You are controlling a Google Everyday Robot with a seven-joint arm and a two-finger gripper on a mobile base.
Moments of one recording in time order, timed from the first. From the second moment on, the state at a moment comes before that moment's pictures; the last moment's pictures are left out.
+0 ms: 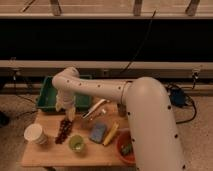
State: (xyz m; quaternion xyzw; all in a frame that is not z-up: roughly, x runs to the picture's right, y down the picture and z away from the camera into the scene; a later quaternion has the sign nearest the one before) arm -0.229 0.152 0.817 -0.31 -0.28 -0.39 0.82
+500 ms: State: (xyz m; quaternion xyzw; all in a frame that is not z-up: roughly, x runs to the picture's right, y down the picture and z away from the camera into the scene) arm -0.233 0.171 0.827 -0.33 -0.28 -0.42 0.80
